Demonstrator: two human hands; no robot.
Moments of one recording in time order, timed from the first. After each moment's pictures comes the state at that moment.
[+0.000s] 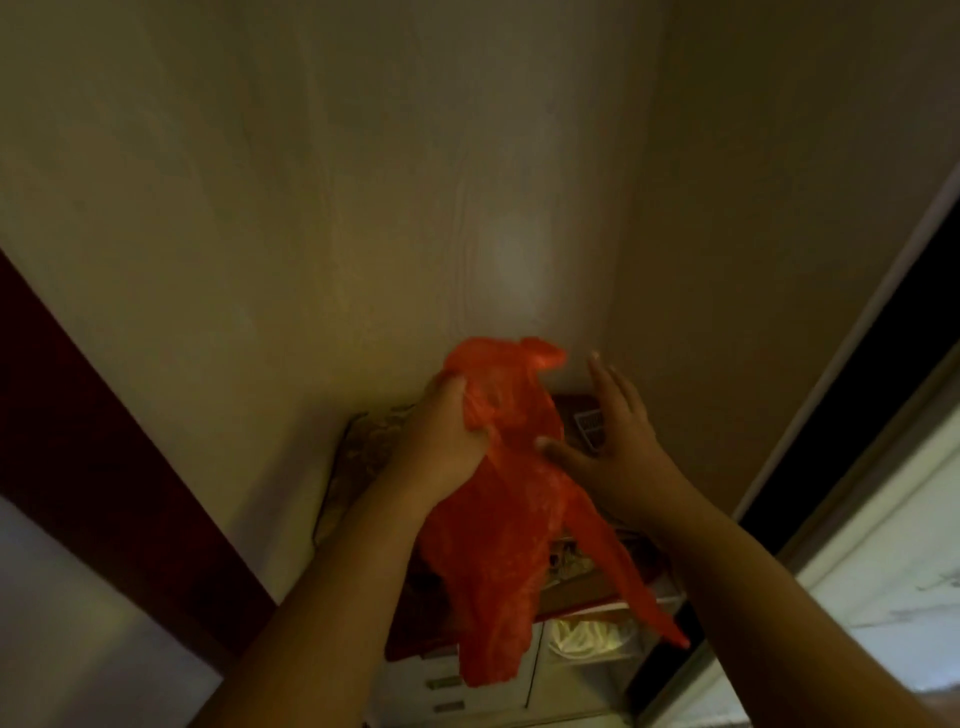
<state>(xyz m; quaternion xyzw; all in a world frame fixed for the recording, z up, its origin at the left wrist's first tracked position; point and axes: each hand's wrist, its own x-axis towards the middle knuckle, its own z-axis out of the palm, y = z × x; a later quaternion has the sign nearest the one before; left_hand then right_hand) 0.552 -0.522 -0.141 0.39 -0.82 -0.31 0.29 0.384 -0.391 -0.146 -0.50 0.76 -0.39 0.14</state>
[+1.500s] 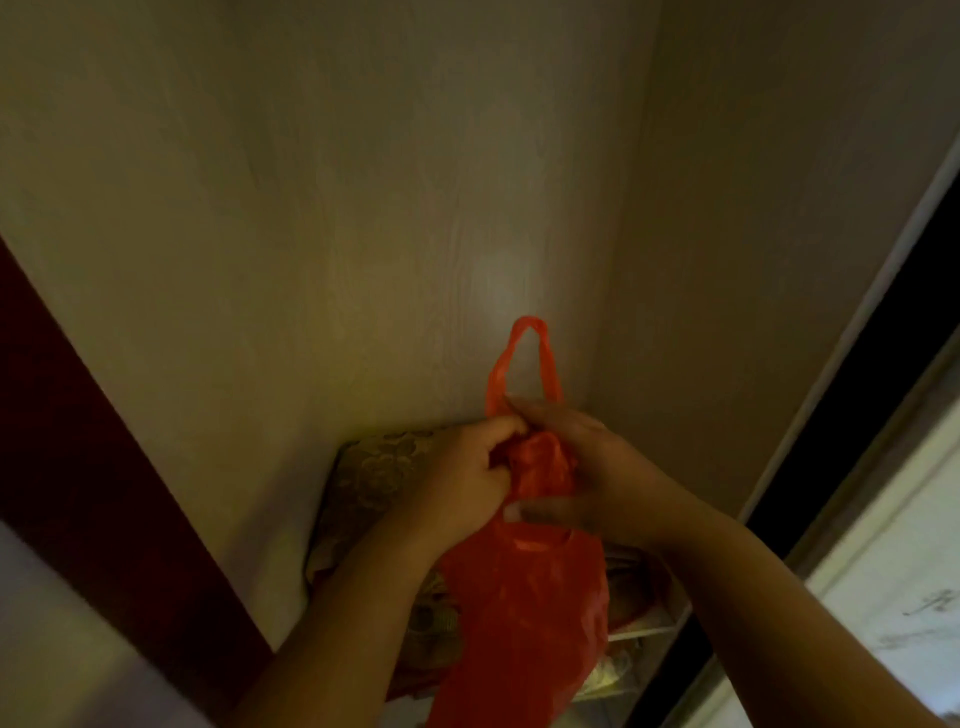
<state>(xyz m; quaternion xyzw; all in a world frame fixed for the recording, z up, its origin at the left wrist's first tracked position) 0.566 -0.485 -0.111 0.25 -0.85 -0.36 0.28 0.408 -0.383 -0.097 -0.67 0.65 -0.32 0.16</state>
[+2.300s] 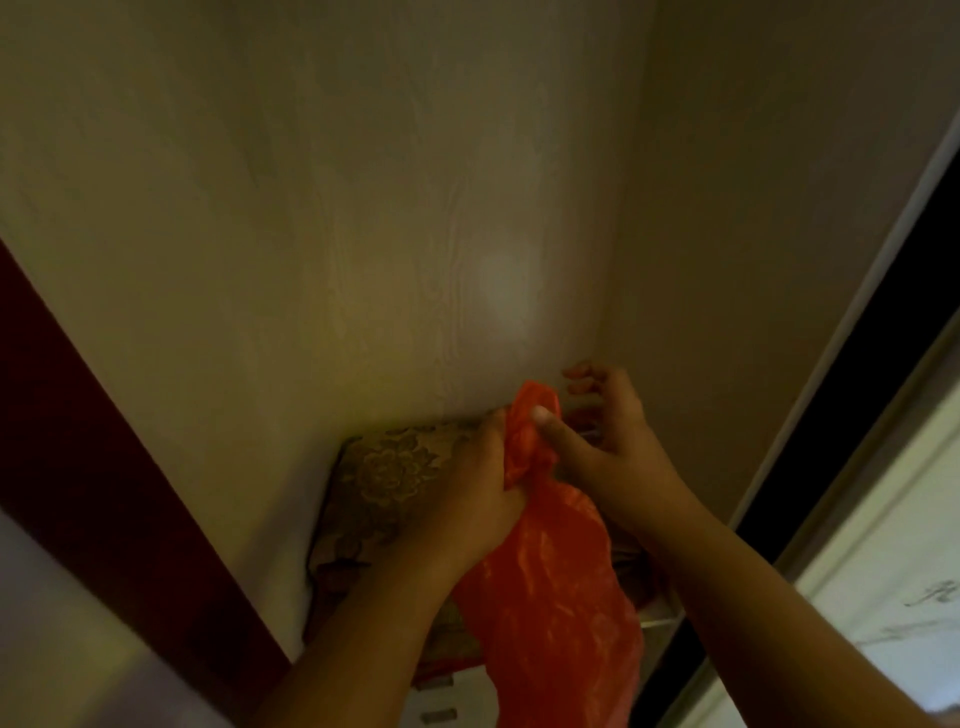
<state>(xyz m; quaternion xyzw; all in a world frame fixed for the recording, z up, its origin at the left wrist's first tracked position) 0.550 -0.475 -0.143 0.30 -0.85 -0.34 0.28 0.410 -0.384 -0.109 -0.48 0.62 -0.58 0.20</state>
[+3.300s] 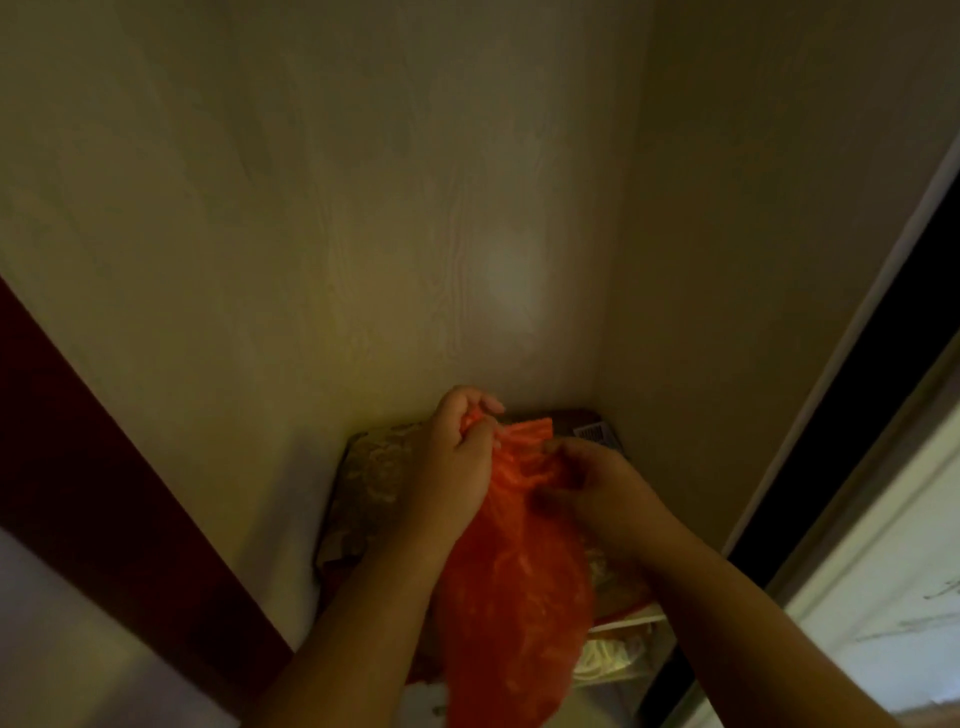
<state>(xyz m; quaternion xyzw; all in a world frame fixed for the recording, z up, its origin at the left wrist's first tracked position) 0.555 -0.470 -0.103 0.38 -0.73 -0.41 0.39 0.417 -0.387 -0.144 -0.43 0.65 -0.52 0.36</state>
